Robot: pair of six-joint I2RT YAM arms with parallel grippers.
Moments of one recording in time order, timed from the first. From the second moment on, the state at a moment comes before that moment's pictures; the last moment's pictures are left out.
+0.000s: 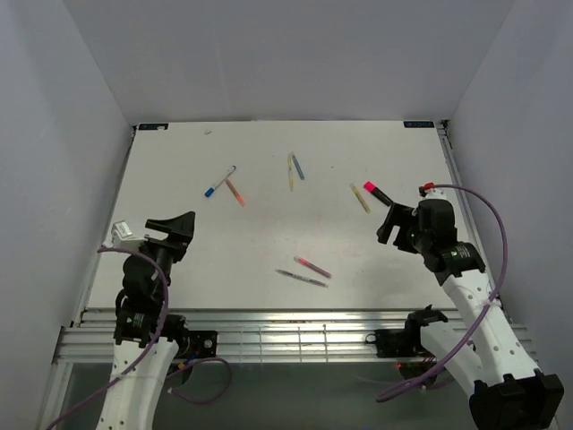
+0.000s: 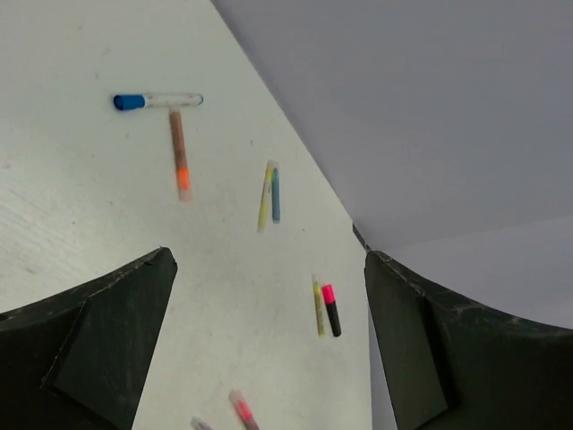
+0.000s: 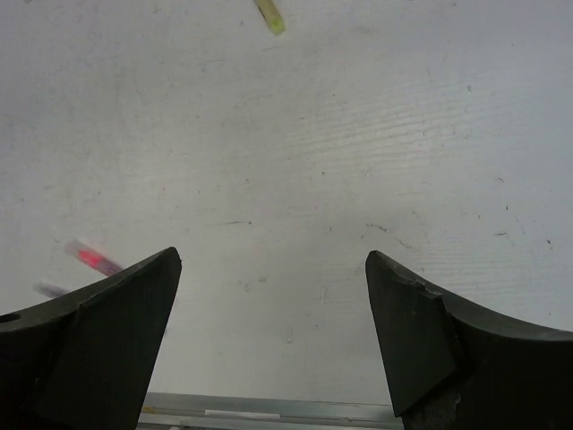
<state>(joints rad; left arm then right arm) -0.12 0.21 0.40 -0.27 -0.14 -1.05 0.20 0.78 0.71 -0.64 0.02 0.40</state>
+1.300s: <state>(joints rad) -0.13 0.74 0.53 -0.09 0.23 -0.76 0.05 1.89 1.40 -0.44 -0.08 0.04</state>
